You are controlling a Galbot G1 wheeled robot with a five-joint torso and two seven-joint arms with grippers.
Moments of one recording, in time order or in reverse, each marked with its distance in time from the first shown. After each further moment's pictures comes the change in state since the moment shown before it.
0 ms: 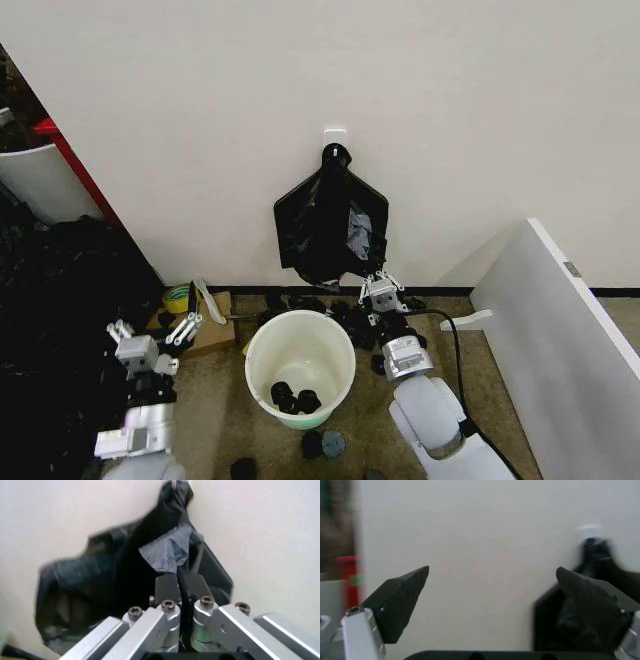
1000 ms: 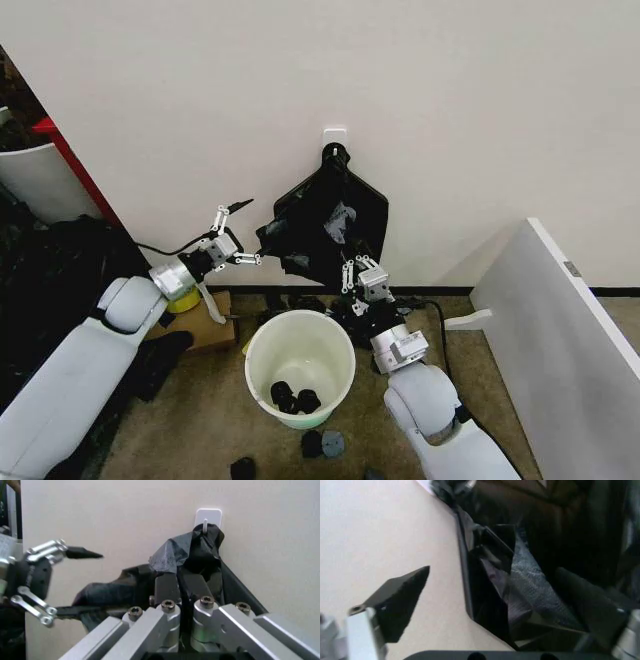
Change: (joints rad) left arm -0.833 0.443 0.404 0.562 0.245 -0.016 0.443; right arm 0.029 0.020 -0.014 0.001 0.051 0.111 -0.106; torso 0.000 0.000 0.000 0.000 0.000
